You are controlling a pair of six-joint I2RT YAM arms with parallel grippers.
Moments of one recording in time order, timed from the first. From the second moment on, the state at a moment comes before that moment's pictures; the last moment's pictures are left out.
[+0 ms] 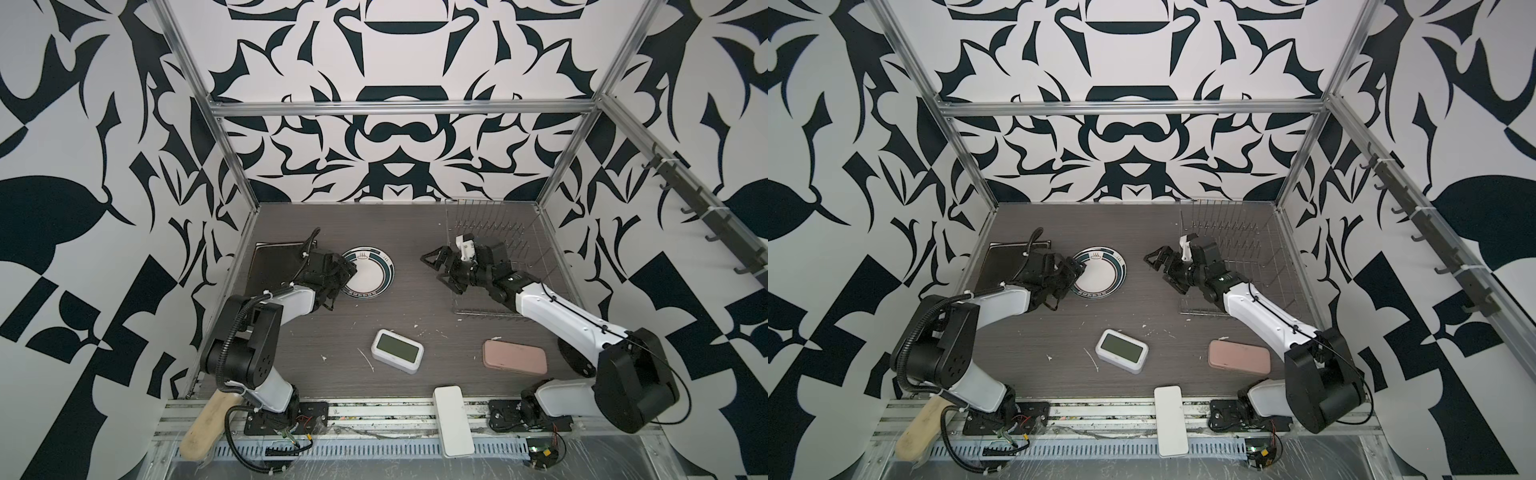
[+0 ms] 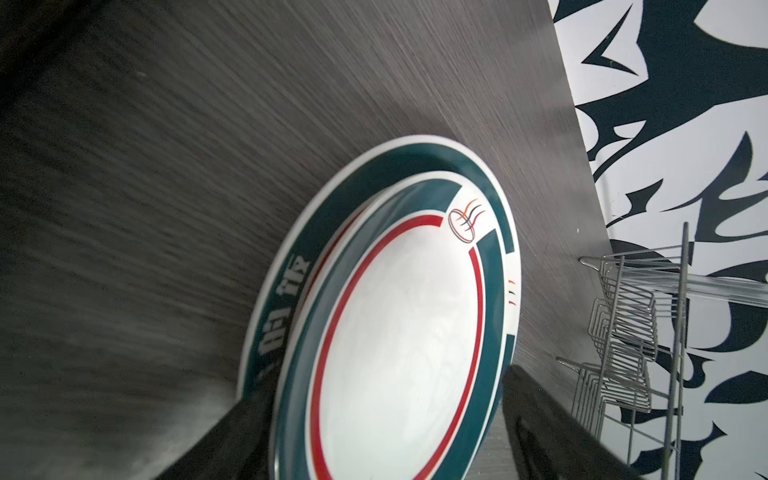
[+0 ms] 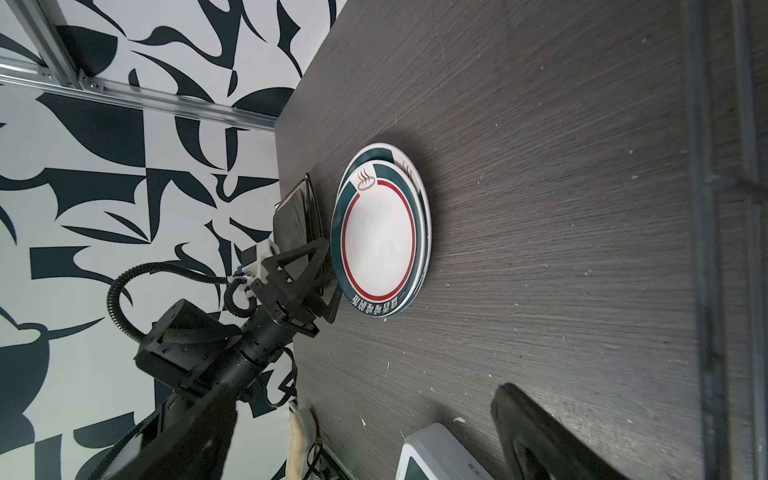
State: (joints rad) left arm -0.28 1.60 0.74 0.12 0.15 -1.03; right arm 0.42 1.35 0.87 -0.10 -0.47 1.04
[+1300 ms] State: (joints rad) left arm -0.28 1.19 0.83 -0.19 -0.15 -0.70; right arm 0.41 1.02 0.71 -0.12 -0.10 0.79
